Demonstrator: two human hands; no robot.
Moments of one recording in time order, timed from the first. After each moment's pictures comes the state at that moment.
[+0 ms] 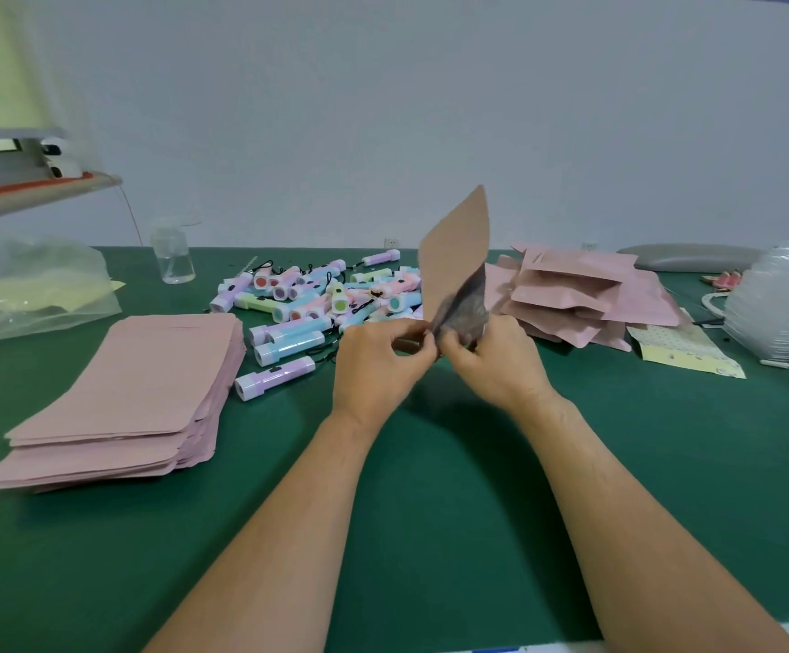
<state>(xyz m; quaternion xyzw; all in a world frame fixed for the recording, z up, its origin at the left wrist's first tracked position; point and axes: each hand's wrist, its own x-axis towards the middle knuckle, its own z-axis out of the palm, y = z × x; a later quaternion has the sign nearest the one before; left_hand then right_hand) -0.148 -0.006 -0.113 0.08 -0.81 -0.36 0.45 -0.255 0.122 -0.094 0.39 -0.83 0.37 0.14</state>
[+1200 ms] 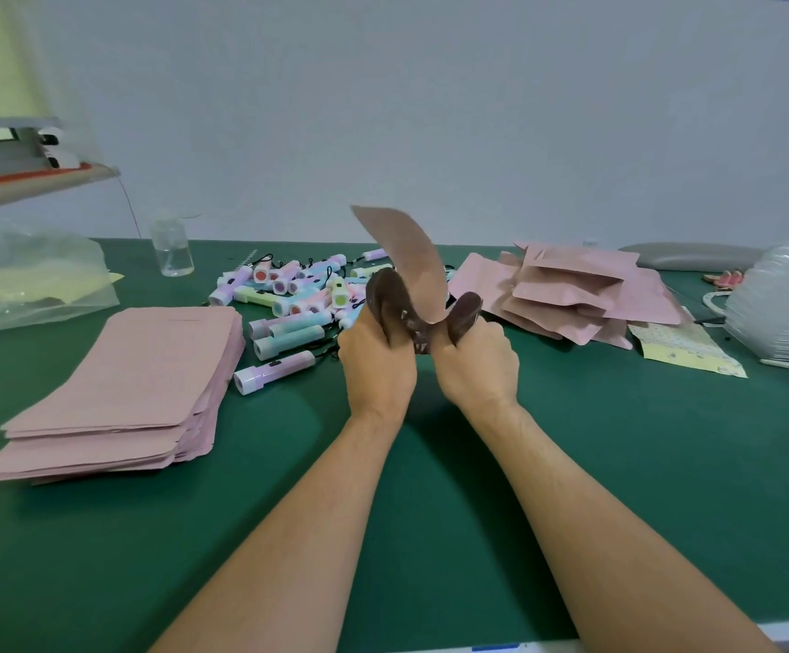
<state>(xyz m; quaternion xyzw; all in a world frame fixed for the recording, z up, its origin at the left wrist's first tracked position) -0.165 0.007 -0.113 0.27 -0.69 -0.46 0.50 -0.218 0.096 -0.095 0.25 -0.87 0.41 0.14</state>
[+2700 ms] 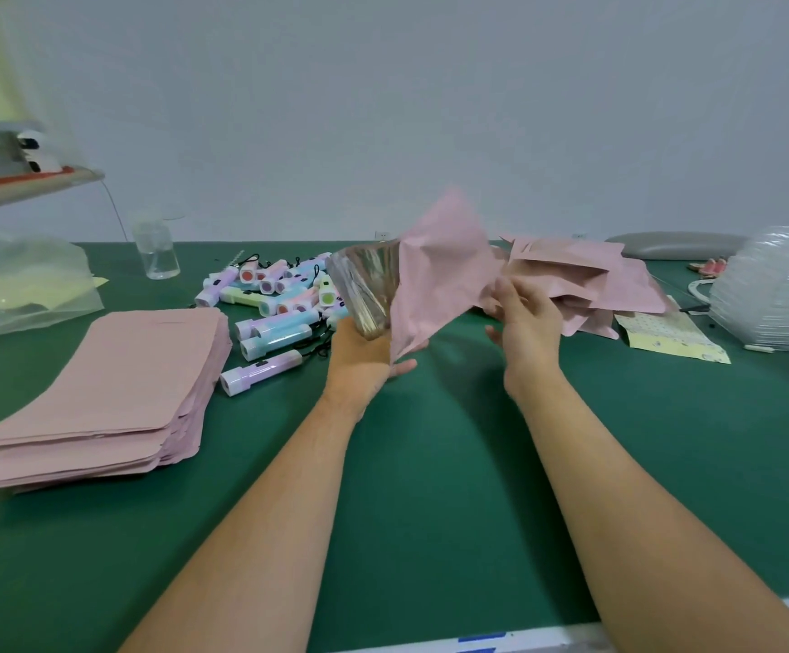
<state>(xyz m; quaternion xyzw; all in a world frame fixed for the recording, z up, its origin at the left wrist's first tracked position) -0.151 -0.004 -0.106 0.16 -0.63 -0.71 0.29 -0.278 0.130 -0.096 0.12 -0.58 0.80 -0.01</state>
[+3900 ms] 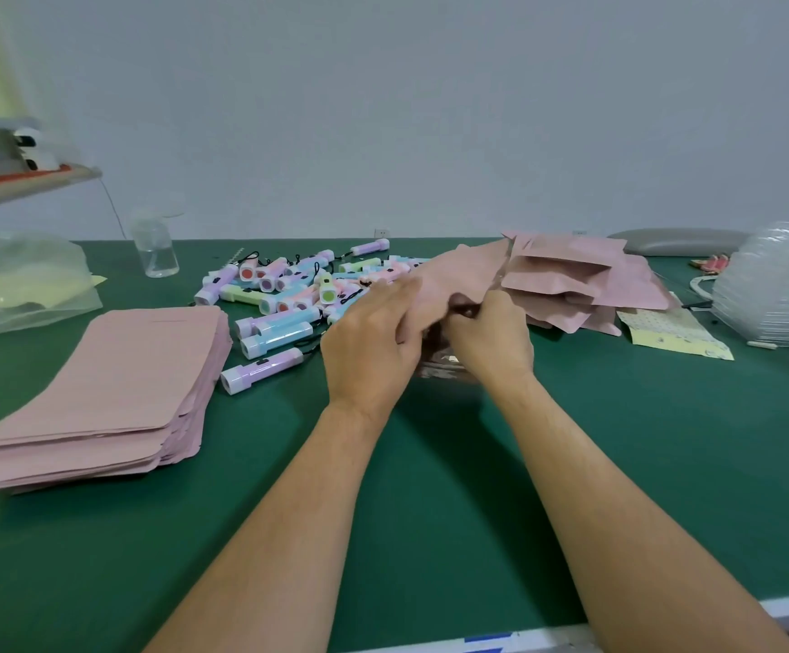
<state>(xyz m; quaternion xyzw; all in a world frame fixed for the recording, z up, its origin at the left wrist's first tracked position) -0.147 0.011 -0.102 0.15 -0.82 -0.15 0.53 -0.233 0.115 -0.074 0.18 -0.87 0.46 0.06</state>
